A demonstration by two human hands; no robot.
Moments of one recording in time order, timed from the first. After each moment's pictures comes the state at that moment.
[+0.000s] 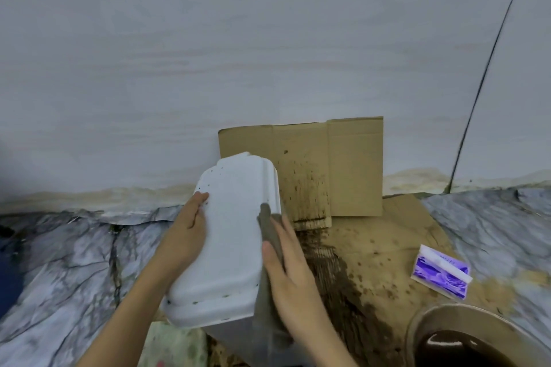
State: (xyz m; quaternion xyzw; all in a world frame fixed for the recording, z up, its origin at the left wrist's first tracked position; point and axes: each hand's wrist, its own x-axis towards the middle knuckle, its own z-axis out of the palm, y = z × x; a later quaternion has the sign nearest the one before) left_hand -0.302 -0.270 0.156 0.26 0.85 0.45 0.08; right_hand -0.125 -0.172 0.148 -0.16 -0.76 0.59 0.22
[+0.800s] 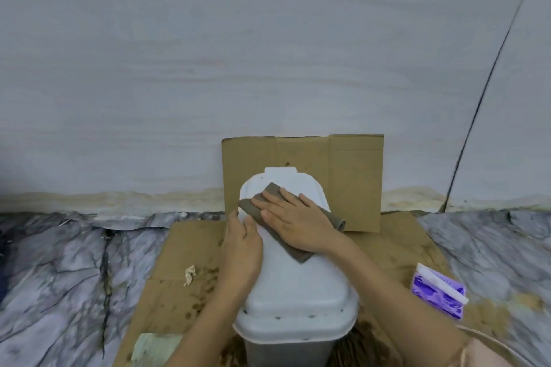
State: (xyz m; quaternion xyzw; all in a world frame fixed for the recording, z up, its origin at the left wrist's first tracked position) left_hand -0.237 -0.208 0.164 0.18 0.79 0.58 0.09; right_hand -0.202 -0.083 0.180 -0.10 -0.99 0.13 0.02
